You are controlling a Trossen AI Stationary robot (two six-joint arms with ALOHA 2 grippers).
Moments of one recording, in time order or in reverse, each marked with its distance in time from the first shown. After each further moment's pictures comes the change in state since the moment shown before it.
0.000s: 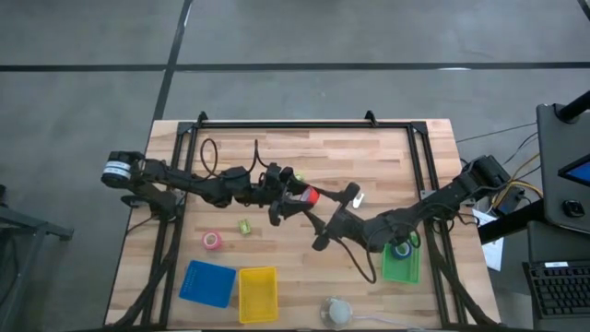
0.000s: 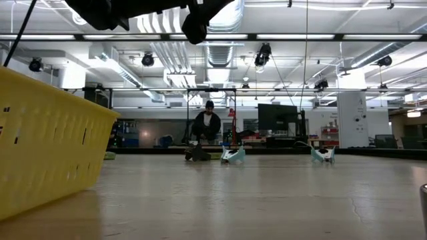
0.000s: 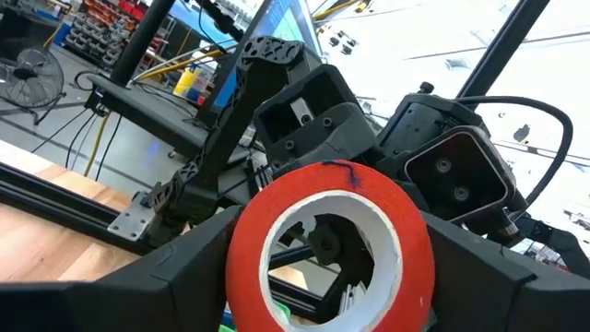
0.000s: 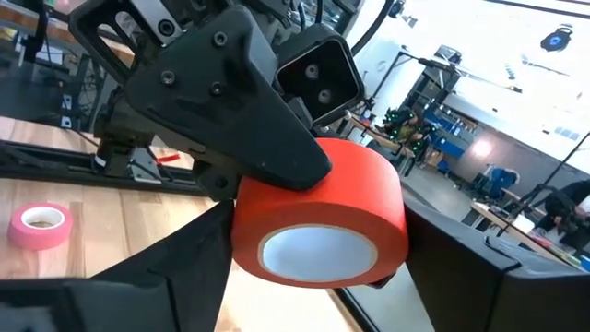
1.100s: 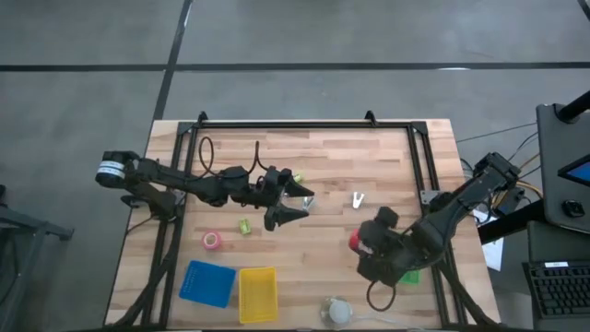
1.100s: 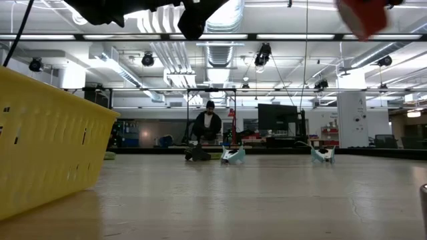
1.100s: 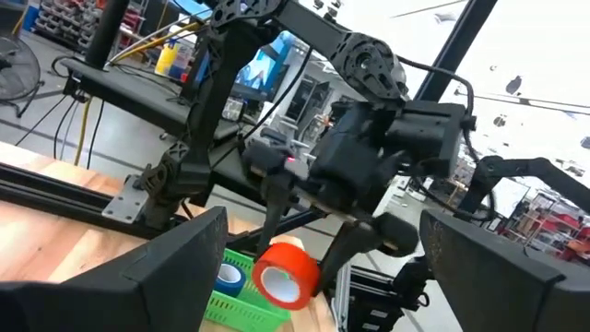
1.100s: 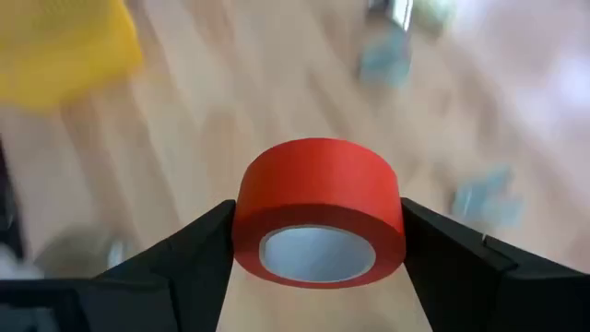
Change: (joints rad) left arm -0.003 -0.048 -0.007 -0.114 0.078 0.084; right arm 0.212 -0.089 0.292 -1.638 -0.539 1.525
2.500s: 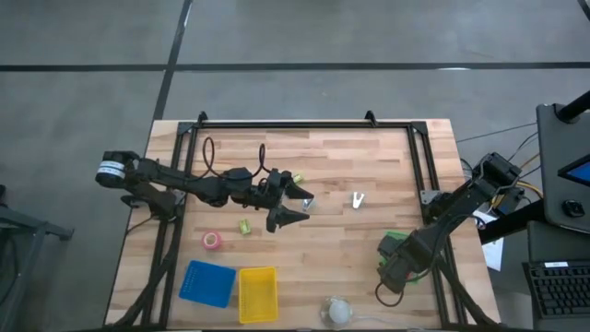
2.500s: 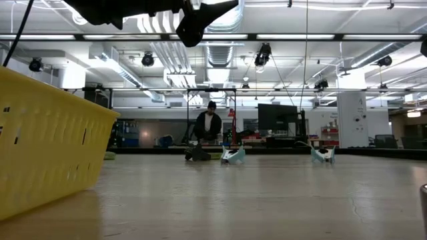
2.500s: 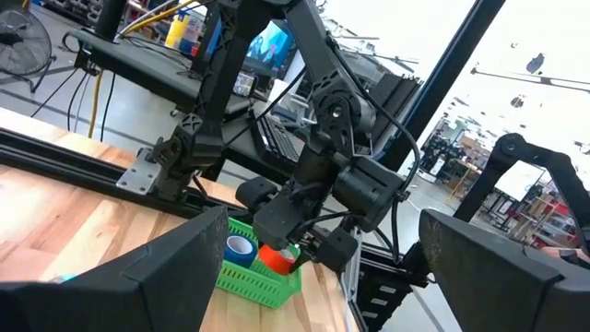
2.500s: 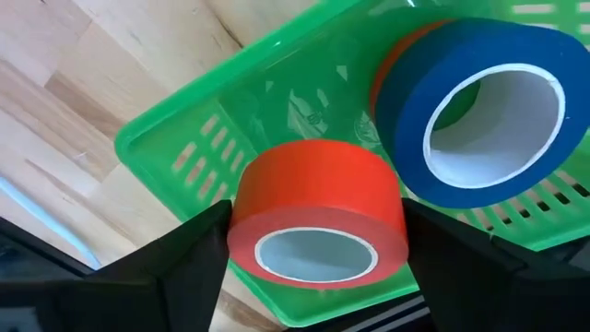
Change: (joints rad) left arm -0.003 0.001 0.000 -0.077 -0.002 0.007; right arm 0.071 0.001 -0.397 0.110 -0.719 0.403
